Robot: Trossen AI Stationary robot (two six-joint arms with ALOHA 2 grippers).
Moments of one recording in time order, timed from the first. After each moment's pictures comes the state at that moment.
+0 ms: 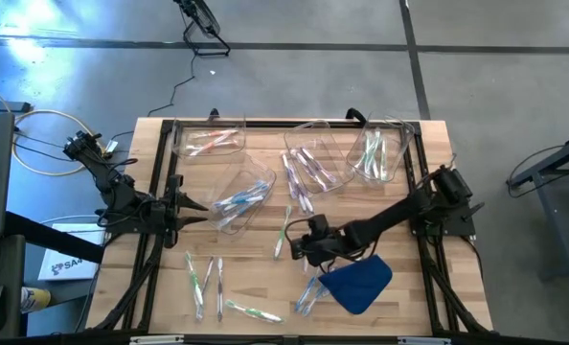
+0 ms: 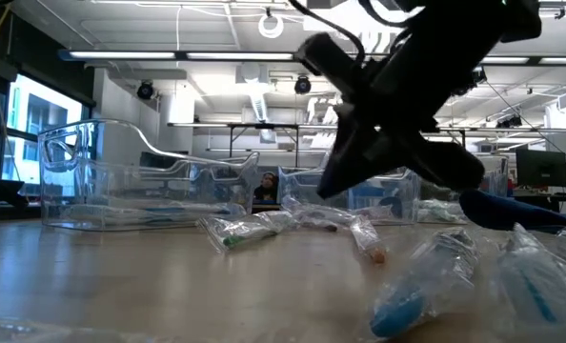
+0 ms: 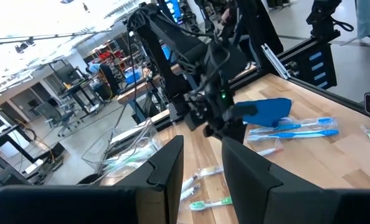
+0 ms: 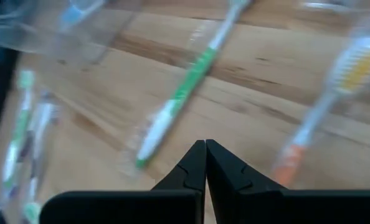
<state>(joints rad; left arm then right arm) -0.73 0.35 0.45 -0.11 -0.66 0.44 0.38 1.86 1.04 -0.11 0.44 1.55</state>
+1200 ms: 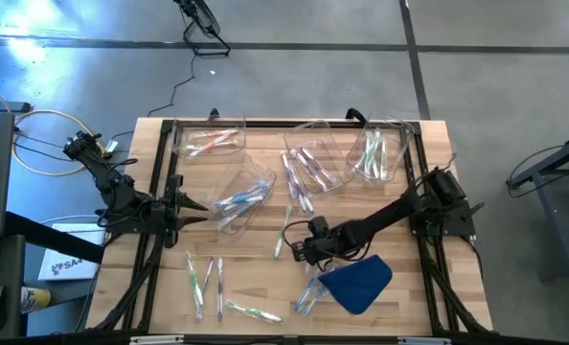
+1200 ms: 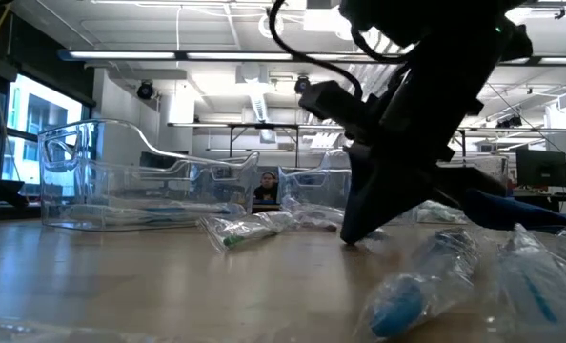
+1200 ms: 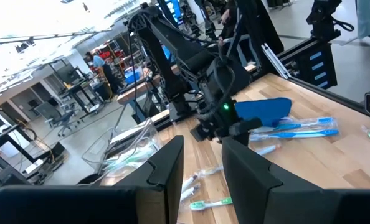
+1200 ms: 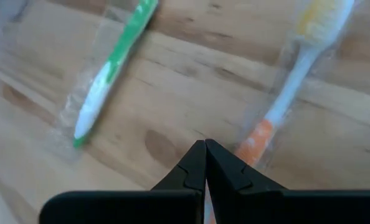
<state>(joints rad) -0.73 0.35 0.45 -0.11 -0.66 0.44 0.36 1.91 1.04 -0.20 0.29 1.56</state>
